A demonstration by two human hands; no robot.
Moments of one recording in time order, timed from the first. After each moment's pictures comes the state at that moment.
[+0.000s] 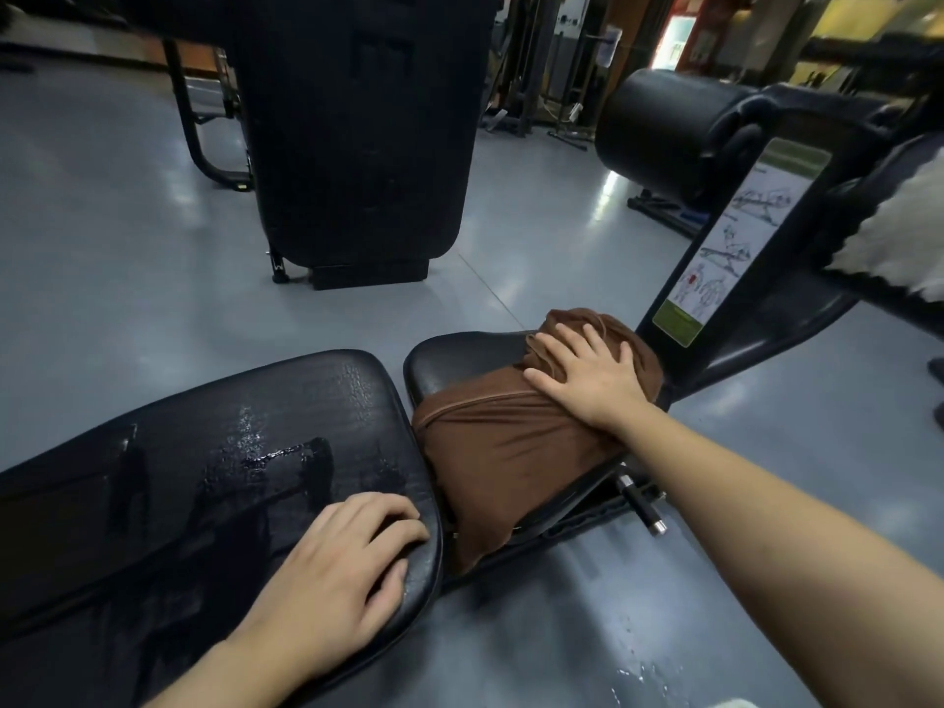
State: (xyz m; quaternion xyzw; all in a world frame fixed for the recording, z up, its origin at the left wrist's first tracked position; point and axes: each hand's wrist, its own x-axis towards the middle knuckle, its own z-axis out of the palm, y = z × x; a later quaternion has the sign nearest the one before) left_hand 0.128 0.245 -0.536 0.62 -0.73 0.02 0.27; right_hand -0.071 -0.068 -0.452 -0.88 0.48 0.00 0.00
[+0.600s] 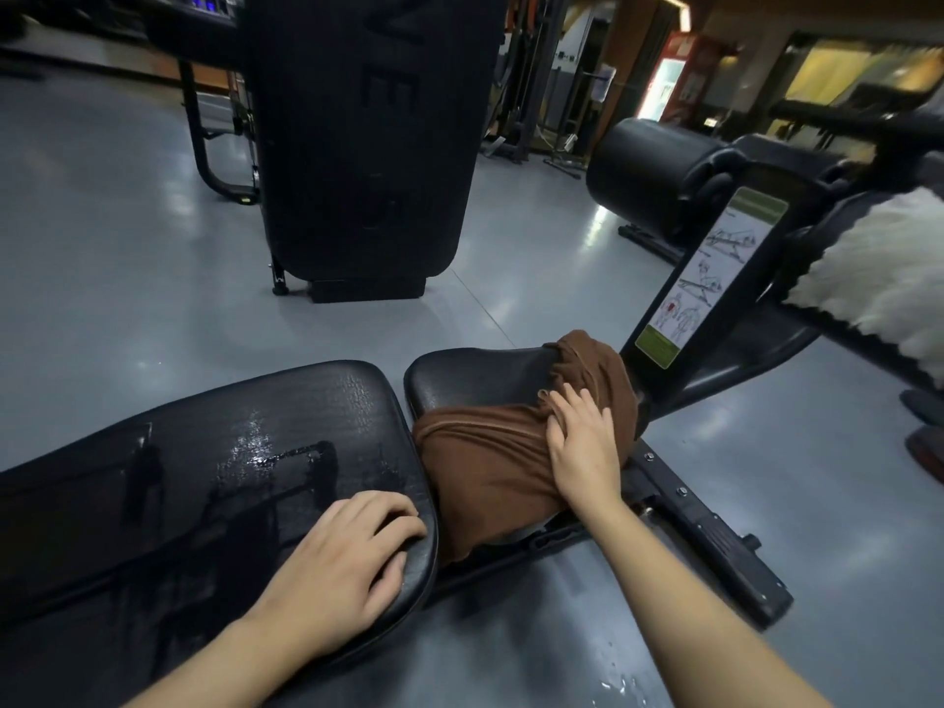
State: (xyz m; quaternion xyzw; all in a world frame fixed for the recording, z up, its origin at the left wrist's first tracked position) left_hand 0.126 0.245 -0.536 0.62 -0.73 0.04 0.28; right_hand -0.087 0.012 -0.492 -0.82 0.50 -0.27 0.08
